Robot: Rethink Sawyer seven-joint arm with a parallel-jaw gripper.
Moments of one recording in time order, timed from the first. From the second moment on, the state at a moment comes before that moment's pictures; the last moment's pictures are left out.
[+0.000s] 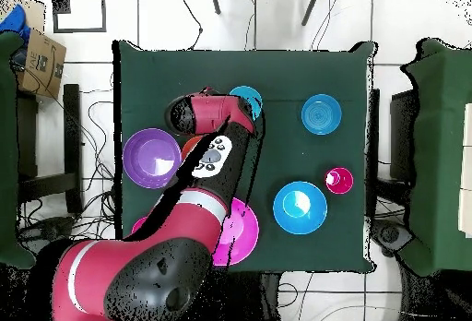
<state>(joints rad) 0.14 -0.06 -0.46 1.03 0.15 0.38 2.28</state>
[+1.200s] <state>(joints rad) 0.14 -0.05 -0.44 1.03 0.15 0.38 2.28</state>
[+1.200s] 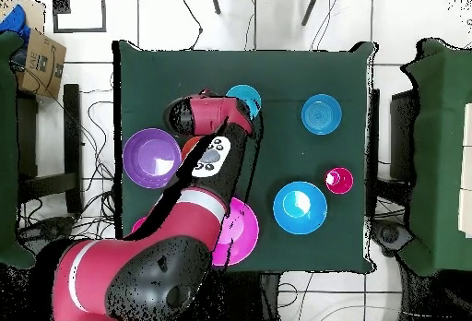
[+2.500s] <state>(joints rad) -0.15 -0.28 -0.04 1.32 0.07 0.39 2.24</state>
